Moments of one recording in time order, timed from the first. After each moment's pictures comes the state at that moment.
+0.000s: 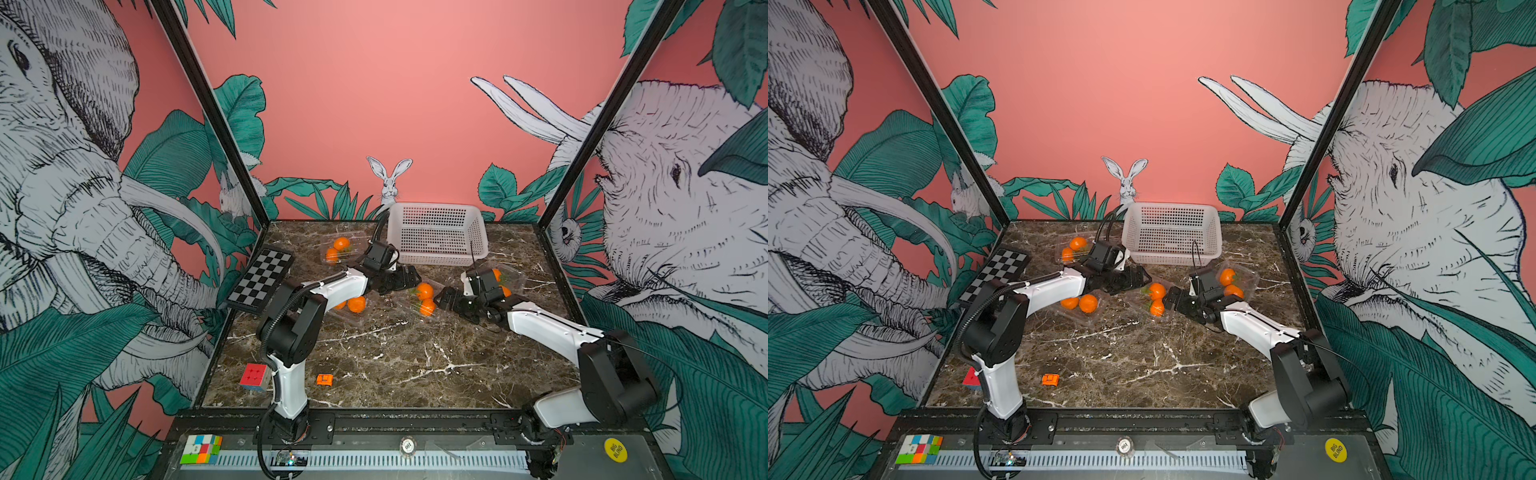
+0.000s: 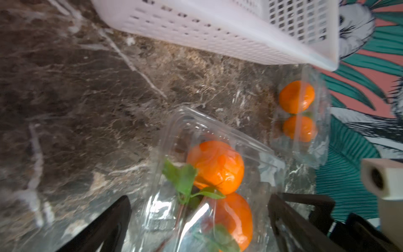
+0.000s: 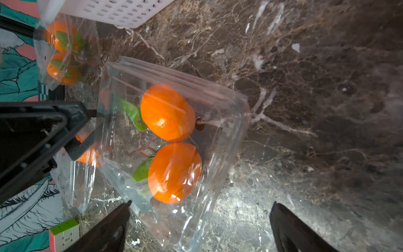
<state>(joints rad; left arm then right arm) -0.59 1.88 1.25 -0.17 0.38 -0.67 0.44 1.45 0.80 -0.22 -0.25 0.72</state>
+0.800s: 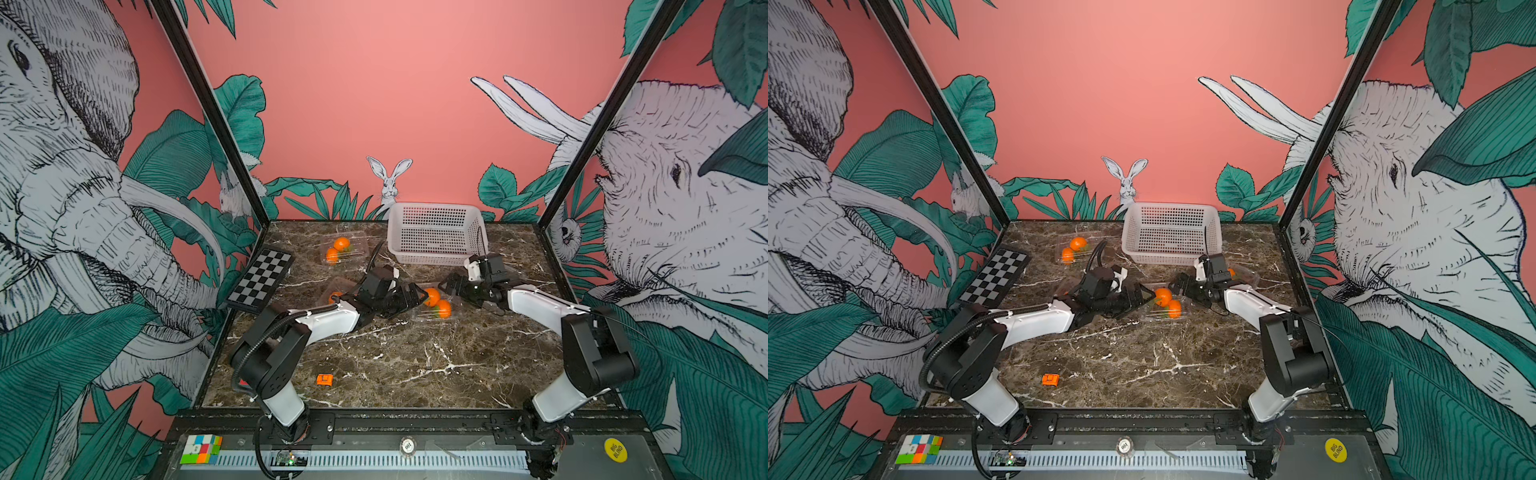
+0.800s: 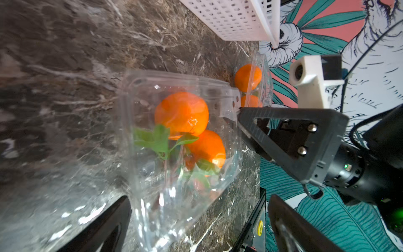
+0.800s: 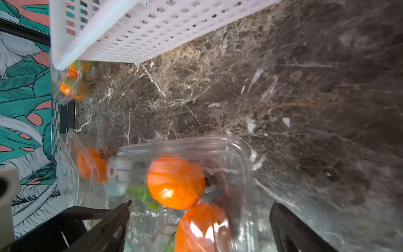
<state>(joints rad) -0.70 1.63 0.87 0.14 0.37 -0.98 0.28 1.59 0.92 -0.21 -0.40 0.55</state>
